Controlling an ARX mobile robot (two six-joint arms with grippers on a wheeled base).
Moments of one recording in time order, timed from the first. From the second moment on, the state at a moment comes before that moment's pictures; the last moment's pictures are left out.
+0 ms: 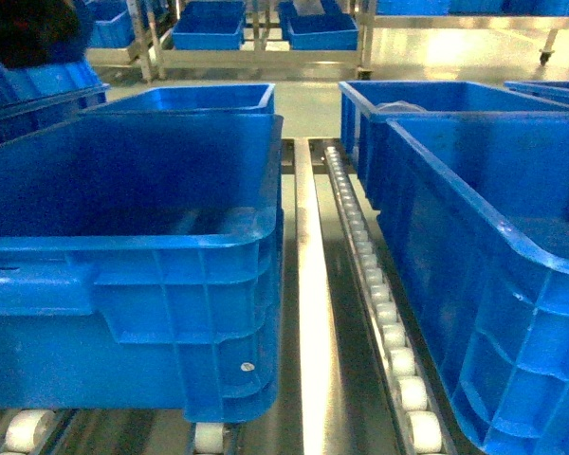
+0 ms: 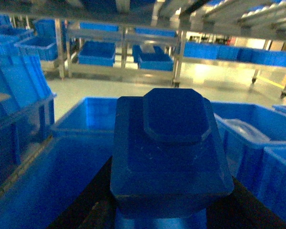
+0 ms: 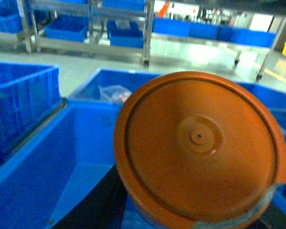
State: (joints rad) left arm -0.18 1.57 0.62 1.07 -0.09 -0.06; right arm -0.06 1.39 0.44 1.04 0.02 -0.11
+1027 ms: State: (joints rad) left arm -0.09 1.20 0.23 0.96 -0.10 -0.02; right arm 0.00 1.19 0.14 1.07 0.00 -0.01
